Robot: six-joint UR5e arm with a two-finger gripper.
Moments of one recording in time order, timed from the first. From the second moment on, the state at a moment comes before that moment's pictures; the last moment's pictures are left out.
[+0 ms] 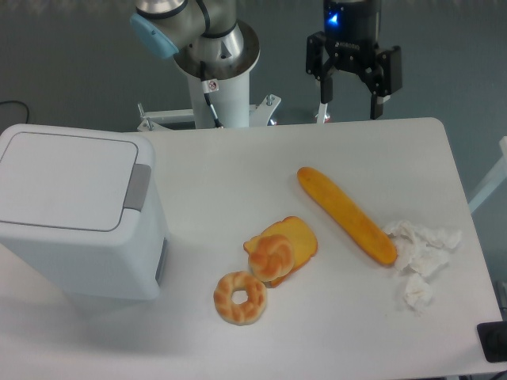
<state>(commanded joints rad) 2.79 -1.45 -1.70 -1.15 1.34 1.53</state>
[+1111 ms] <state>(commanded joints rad) 2.79 -1.45 -1.70 -1.15 1.25 1.53</state>
